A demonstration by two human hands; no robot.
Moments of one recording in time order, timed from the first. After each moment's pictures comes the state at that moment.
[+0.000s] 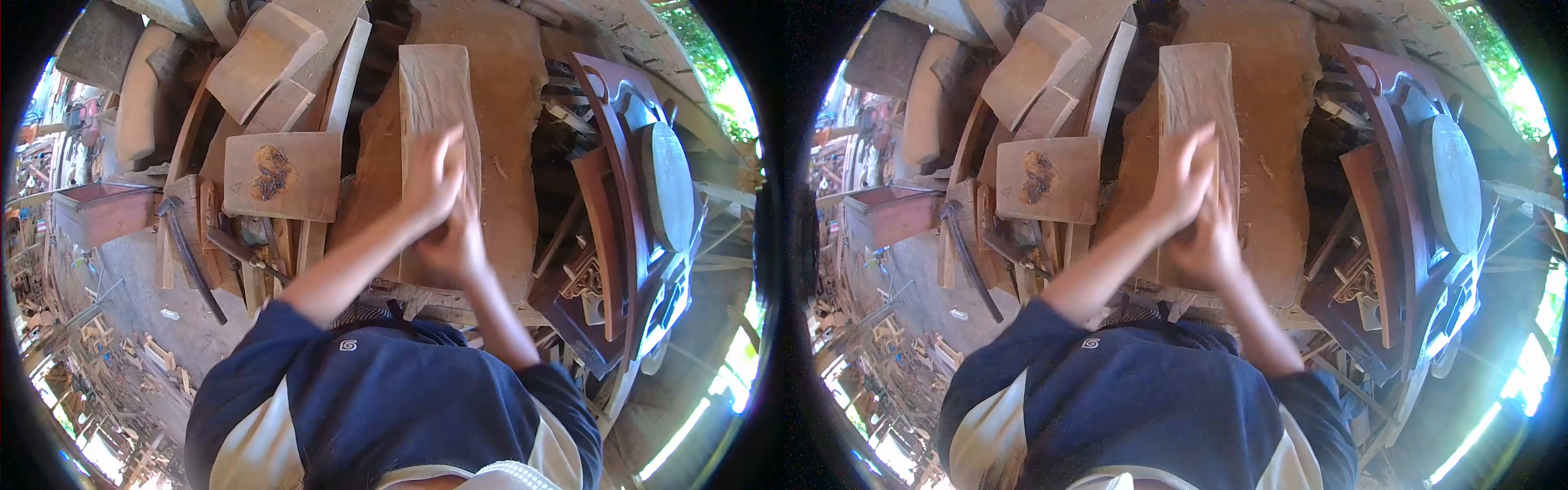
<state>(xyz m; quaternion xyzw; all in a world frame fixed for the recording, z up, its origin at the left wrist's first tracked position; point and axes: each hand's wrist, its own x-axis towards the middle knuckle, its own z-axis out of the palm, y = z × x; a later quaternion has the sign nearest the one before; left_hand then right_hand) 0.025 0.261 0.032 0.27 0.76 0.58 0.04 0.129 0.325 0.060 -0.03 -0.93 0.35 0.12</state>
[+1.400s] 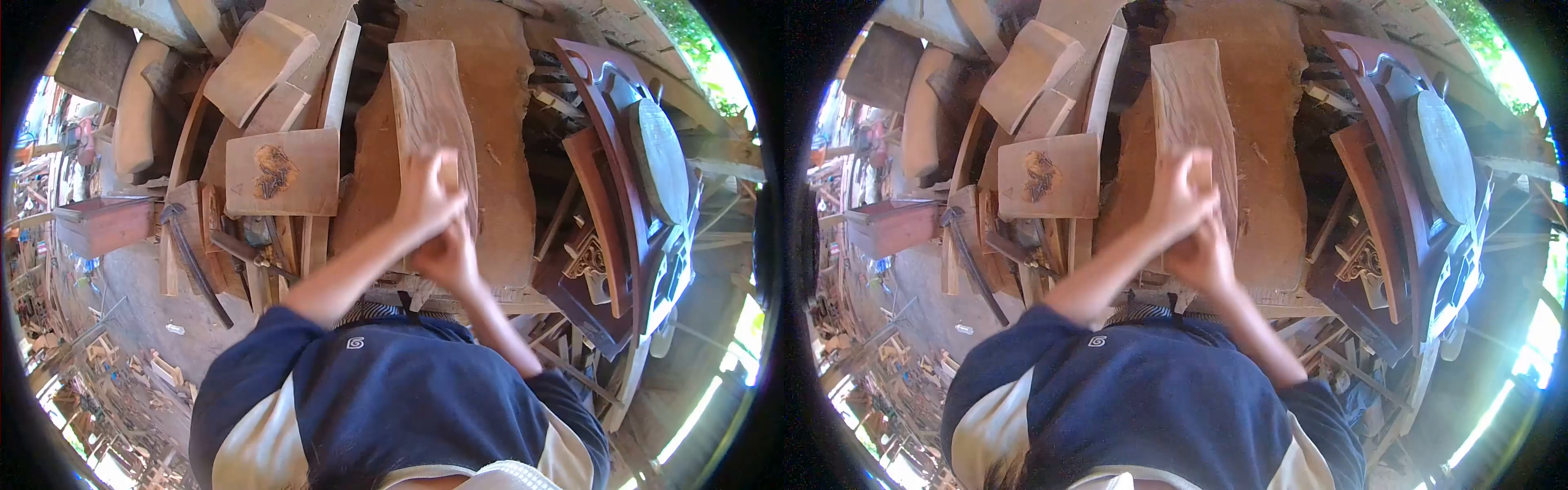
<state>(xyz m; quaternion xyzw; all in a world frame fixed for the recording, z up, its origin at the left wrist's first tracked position) 0.063 0.239 0.036 0.27 0.79 0.55 0.05 0.182 0.293 0.053 -0.11 -0.85 0.50 0.08</state>
